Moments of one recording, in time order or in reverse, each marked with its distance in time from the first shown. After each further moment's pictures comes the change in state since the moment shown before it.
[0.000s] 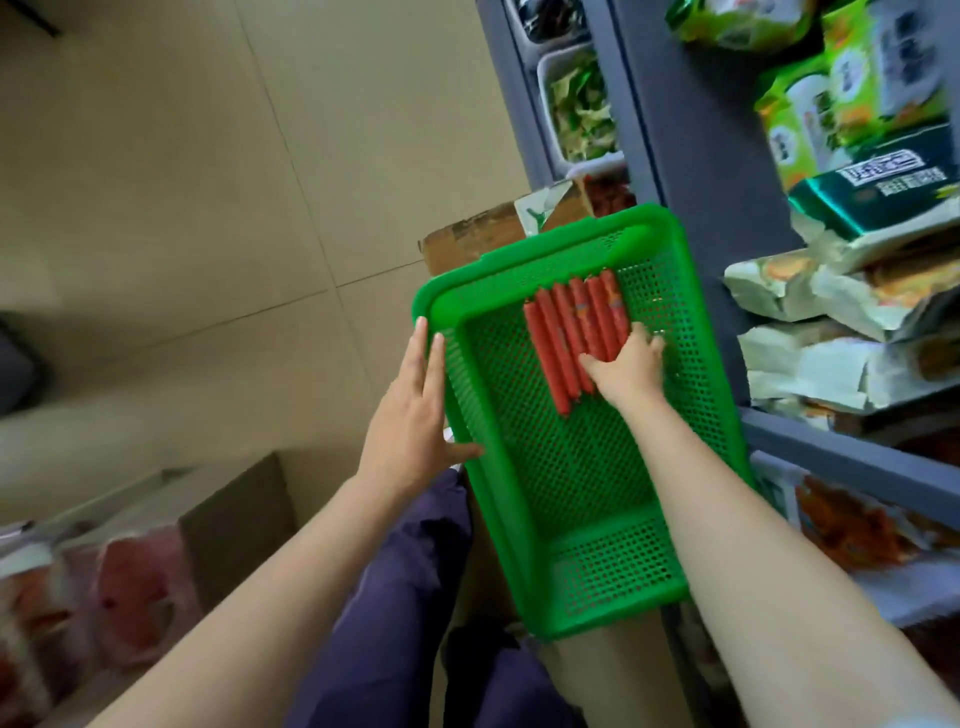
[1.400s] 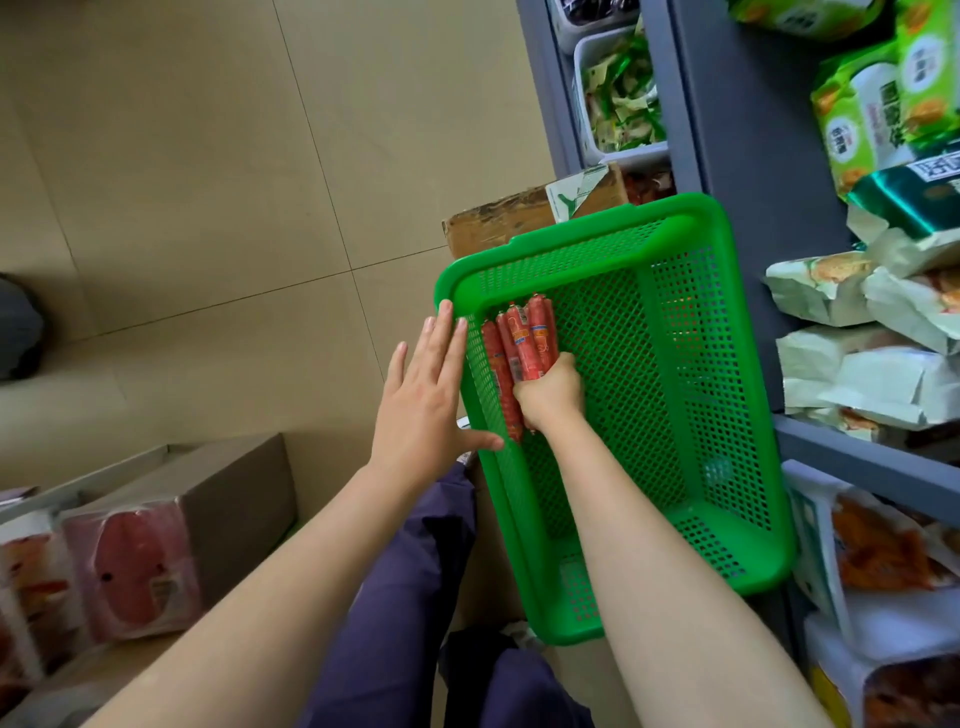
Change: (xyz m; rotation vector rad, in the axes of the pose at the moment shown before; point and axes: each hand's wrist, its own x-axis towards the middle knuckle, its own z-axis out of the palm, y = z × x) left_hand -0.001 -0.007 0.008 0.064 0.040 -0.061; right_hand -0.052 -0.042 0.090 0.167 -0.147 0.008
